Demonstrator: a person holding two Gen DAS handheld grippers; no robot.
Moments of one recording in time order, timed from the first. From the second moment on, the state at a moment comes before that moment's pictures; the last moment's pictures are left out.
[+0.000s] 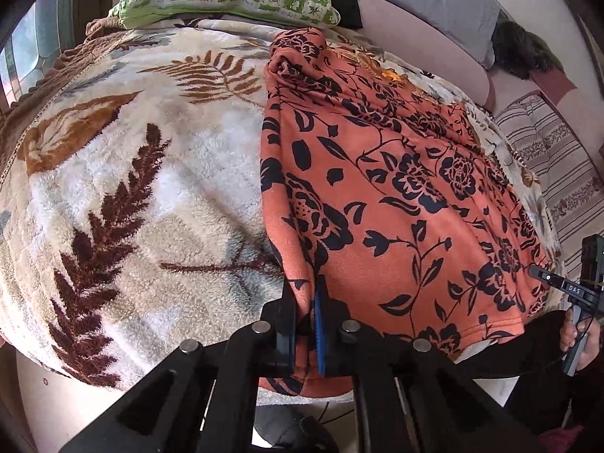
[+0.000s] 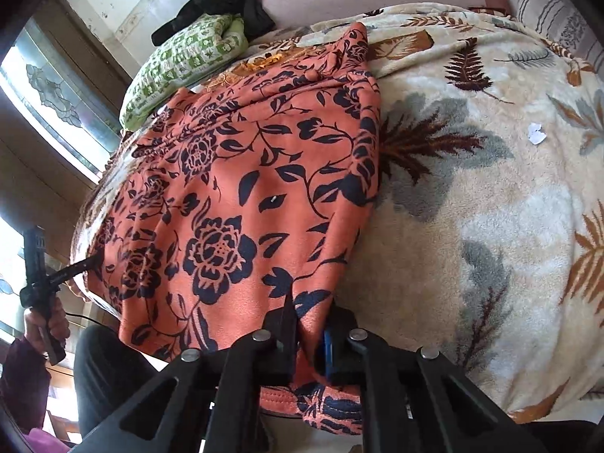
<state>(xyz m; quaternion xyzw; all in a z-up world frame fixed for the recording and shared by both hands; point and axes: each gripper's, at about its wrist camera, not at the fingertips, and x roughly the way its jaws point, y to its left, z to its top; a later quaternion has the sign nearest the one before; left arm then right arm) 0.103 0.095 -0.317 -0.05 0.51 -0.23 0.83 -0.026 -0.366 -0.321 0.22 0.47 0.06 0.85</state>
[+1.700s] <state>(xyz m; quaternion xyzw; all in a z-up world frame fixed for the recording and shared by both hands) 0.331 0.021 -0.263 -0.10 0.41 -0.08 0.90 0.364 -0.407 -0.270 0.20 0.38 -0.10 0.90</state>
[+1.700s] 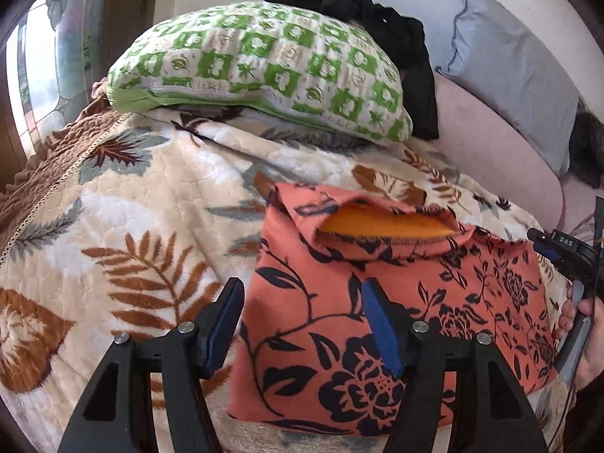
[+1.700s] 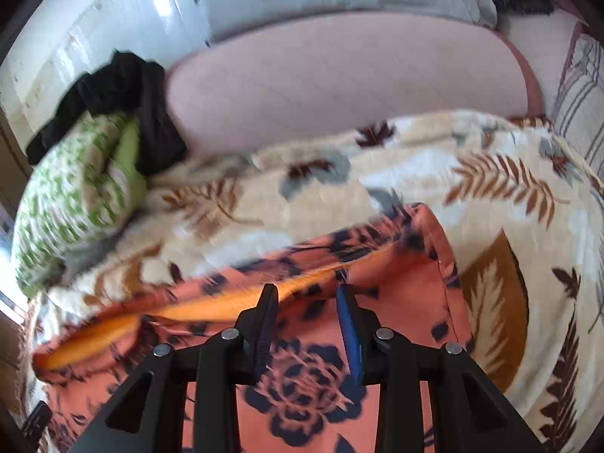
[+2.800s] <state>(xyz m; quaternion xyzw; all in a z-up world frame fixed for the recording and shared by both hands) 0.333 0.006 -0.303 -0.04 0.51 -0.04 0.86 0.211 -0.370 -0.328 0.24 0.44 0.02 0.87</state>
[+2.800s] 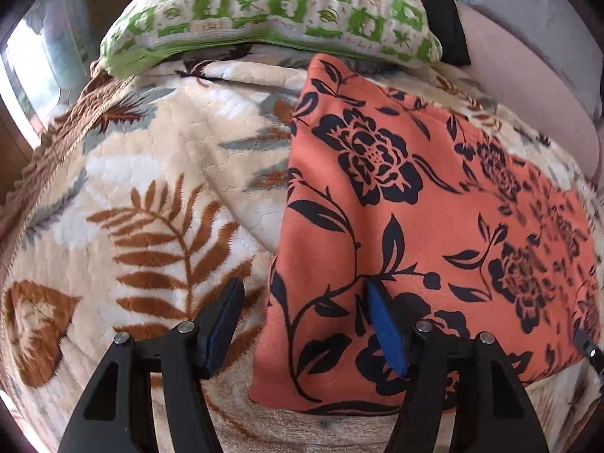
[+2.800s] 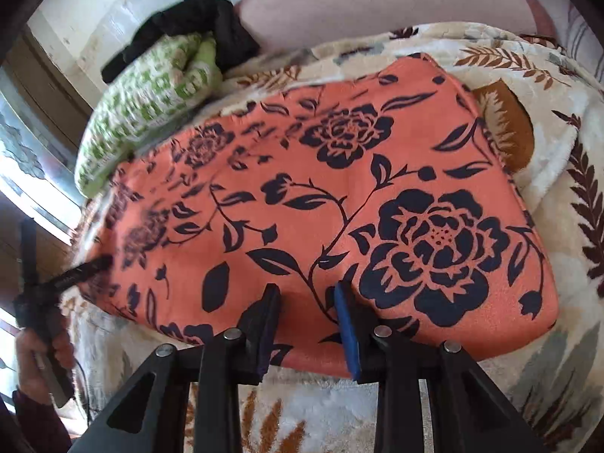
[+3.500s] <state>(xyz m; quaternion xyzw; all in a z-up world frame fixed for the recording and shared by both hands) 0.281 0.063 -0.311 -0.33 0.46 -0.13 0.82 0.142 -0.498 -0.368 0.61 0.27 -0.04 0.74</state>
